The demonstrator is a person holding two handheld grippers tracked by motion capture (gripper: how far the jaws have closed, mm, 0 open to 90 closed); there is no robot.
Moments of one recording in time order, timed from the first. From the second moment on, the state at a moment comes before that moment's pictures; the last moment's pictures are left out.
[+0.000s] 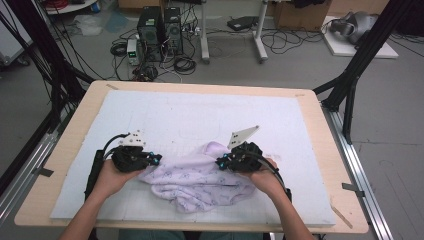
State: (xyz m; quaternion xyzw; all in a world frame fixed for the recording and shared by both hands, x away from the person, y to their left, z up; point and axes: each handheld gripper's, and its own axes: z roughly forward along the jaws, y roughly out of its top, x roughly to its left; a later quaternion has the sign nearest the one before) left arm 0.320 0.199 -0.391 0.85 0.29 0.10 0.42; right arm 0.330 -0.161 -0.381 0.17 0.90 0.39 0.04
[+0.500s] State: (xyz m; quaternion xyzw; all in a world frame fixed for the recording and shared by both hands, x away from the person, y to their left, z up) left arm 0.362 0.180 -0.312 0.81 0.29 0.22 0.46; right arm 0.380 -0.172 -0.305 0.18 0.89 0.39 0.12
